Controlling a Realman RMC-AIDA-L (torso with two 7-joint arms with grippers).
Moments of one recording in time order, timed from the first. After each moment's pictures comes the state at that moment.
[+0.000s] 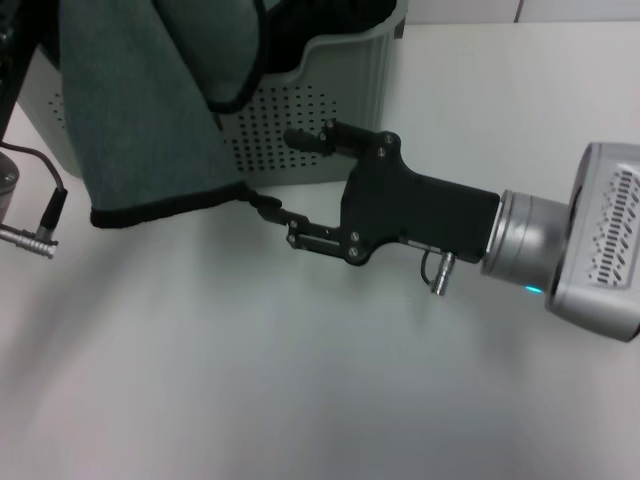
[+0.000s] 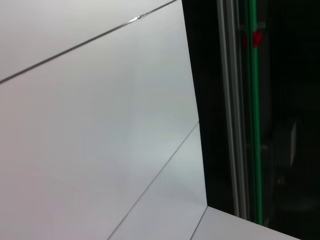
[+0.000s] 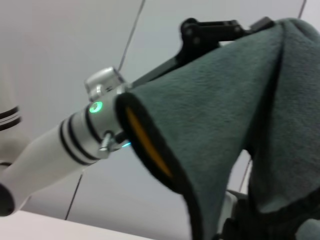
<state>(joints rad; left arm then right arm) -0.53 -2.11 0.86 0.11 0.80 2.03 -1.36 0.47 2.03 -2.02 -0.74 2.61 1.07 -2.68</state>
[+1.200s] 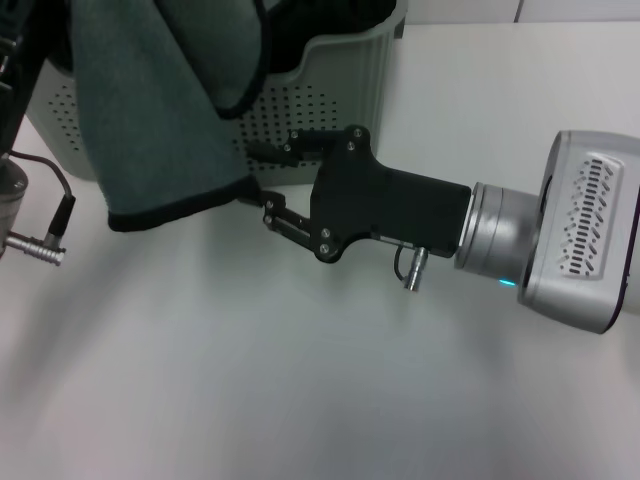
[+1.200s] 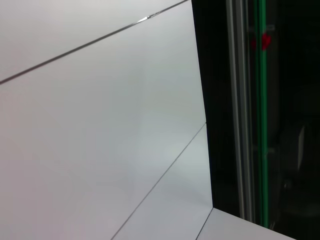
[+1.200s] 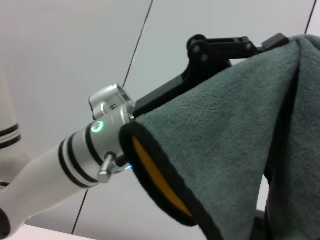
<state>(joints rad) -0.53 -2.11 0.89 0.07 0.78 2.03 -1.36 0.53 2.03 -2.10 -0.74 2.69 1.05 -2.70</state>
